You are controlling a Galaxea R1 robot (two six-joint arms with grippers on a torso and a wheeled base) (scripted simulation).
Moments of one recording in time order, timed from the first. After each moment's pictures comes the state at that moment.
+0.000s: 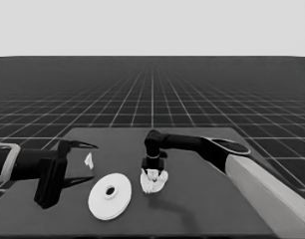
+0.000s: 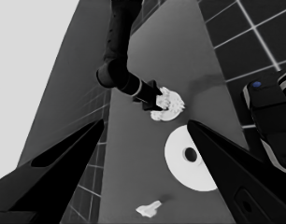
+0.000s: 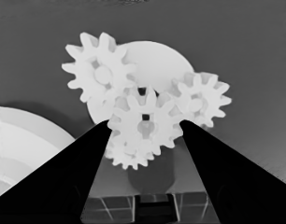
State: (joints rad) left arm -0.34 1.75 -0.42 0.31 0.68 0.35; right arm -0.10 3.09 -1.80 -0.27 -1.50 1.40
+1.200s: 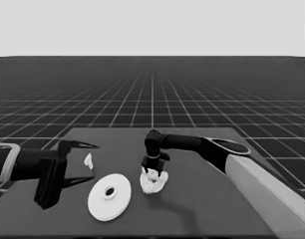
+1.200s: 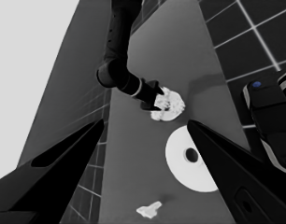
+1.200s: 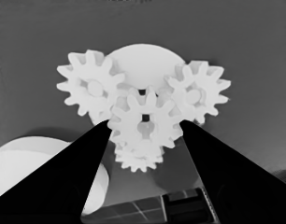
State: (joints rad) left arm -0.34 1.75 -0.42 0.31 0.68 0.35; right arm -0.10 3.09 -1.80 -0.27 -1.50 1.65
